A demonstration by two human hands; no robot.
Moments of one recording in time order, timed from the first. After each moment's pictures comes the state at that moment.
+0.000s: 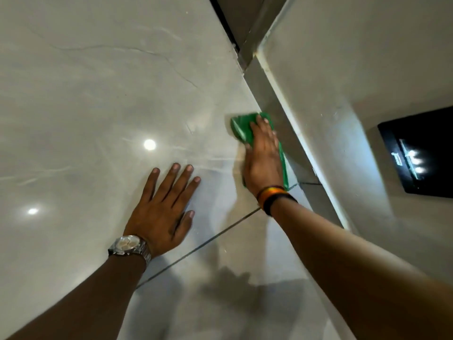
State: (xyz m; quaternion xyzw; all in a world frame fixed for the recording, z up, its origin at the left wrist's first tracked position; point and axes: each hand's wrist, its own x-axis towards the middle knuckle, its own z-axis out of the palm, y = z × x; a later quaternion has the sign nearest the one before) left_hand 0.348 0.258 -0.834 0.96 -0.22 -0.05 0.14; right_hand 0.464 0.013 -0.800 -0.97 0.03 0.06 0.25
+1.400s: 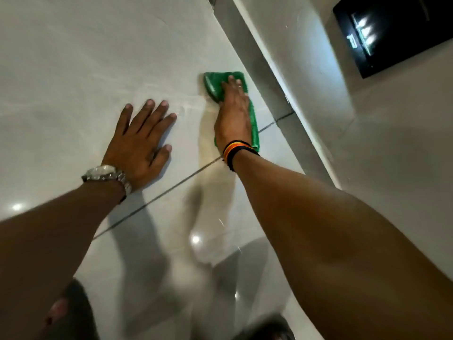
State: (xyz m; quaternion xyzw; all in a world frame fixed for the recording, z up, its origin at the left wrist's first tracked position) left_hand 0.347 0.256 -0.820 0.96 -0.22 -0.07 0.17; right_hand 0.408 0.036 -0.793 -0.96 0.11 0.05 0.27
